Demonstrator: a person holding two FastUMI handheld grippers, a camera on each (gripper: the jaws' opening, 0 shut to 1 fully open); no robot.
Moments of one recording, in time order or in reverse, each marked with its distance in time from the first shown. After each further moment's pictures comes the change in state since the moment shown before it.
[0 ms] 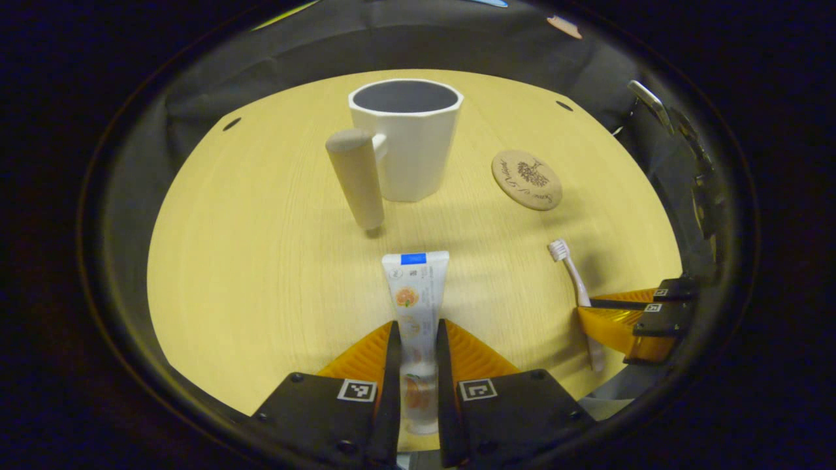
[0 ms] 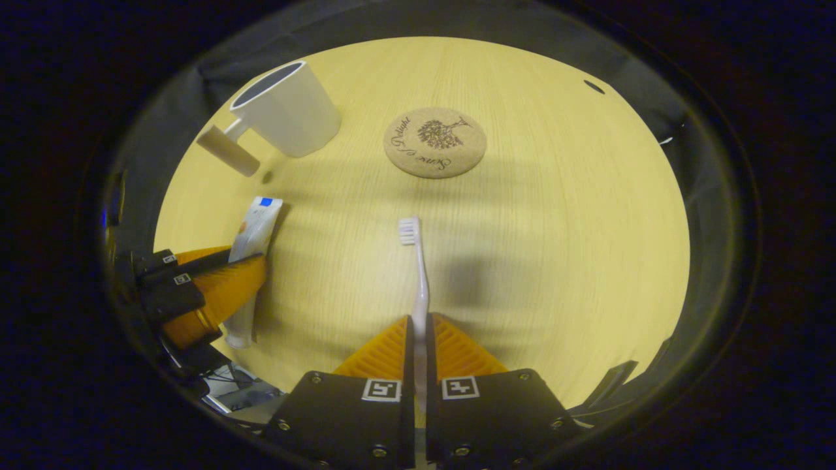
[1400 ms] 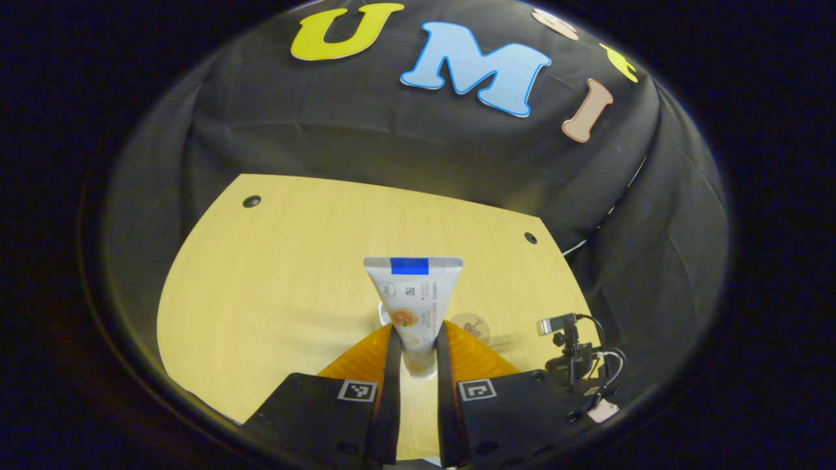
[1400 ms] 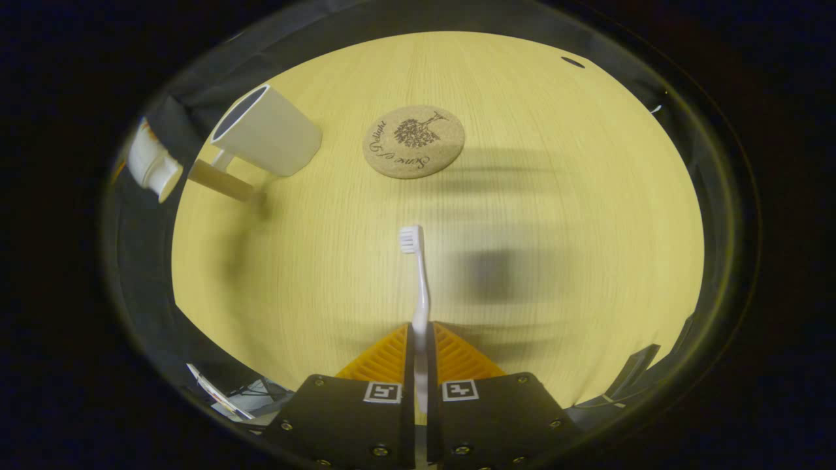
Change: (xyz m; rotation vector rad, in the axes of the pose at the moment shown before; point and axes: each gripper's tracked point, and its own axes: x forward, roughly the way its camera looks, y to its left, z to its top) left arm -0.153 0.016 0.191 -0.116 -0.413 -0.144; right arm 0.000 -0.002 0.002 0.120 0.002 0.087
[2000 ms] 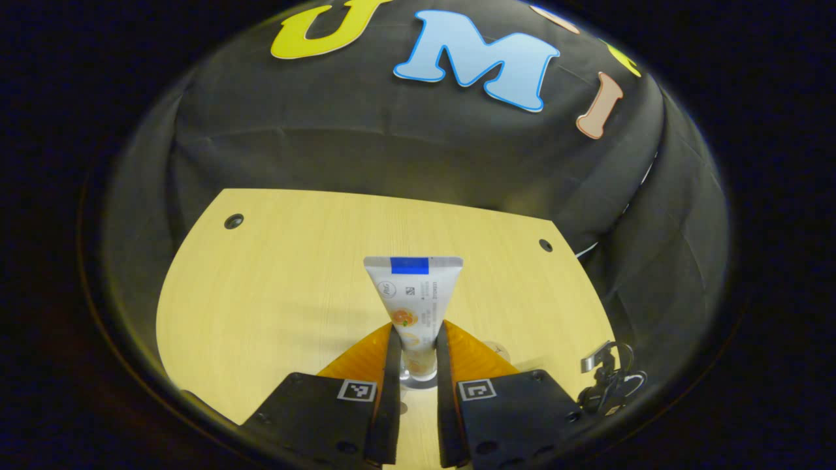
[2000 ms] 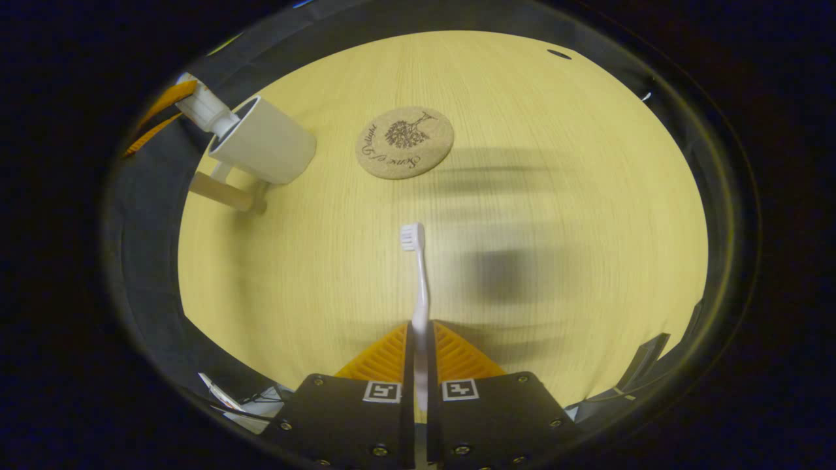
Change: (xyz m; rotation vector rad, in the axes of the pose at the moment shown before) left arm 0.085 0.014 0.021 0.045 0.016 -0.019; right arm -0.006 0.004 0.003 0.063 -0.026 0.039
